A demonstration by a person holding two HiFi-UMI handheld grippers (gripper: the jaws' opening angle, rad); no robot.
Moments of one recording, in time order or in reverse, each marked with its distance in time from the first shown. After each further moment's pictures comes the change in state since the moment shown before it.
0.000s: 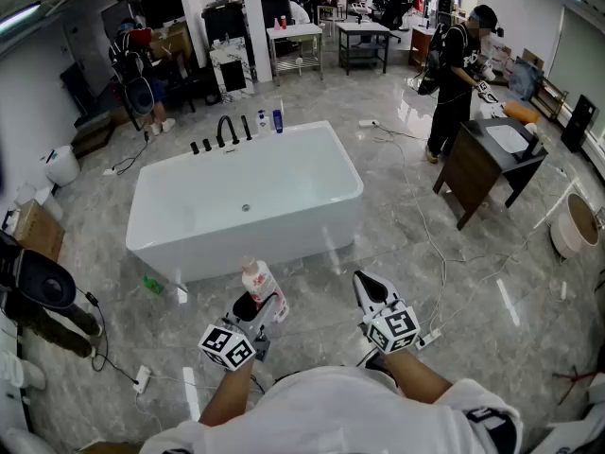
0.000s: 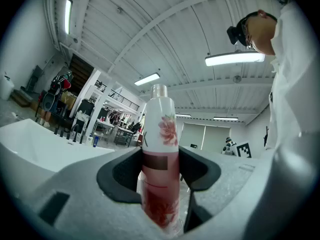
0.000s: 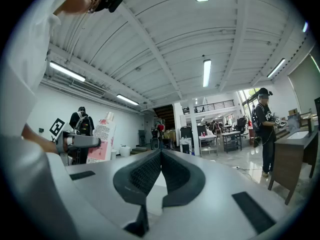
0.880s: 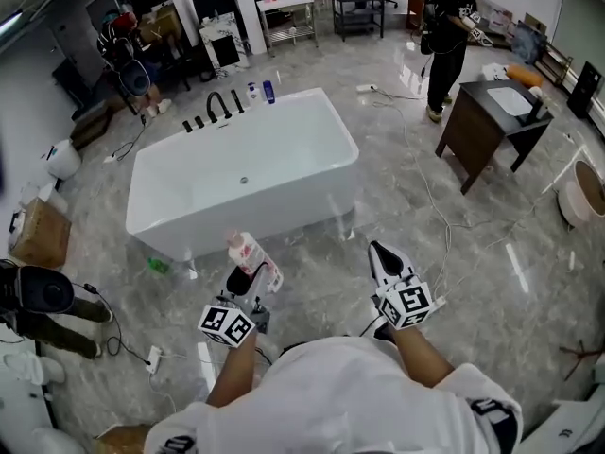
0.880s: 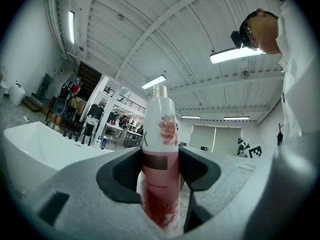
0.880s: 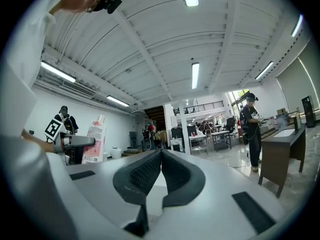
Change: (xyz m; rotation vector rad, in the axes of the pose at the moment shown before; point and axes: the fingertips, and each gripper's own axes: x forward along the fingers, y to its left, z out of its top) left arm 0.020 -0.008 -0.014 0.009 -0.046 0.109; right arm -0.051 -0.064 -0.011 0.025 -0.027 -0.105
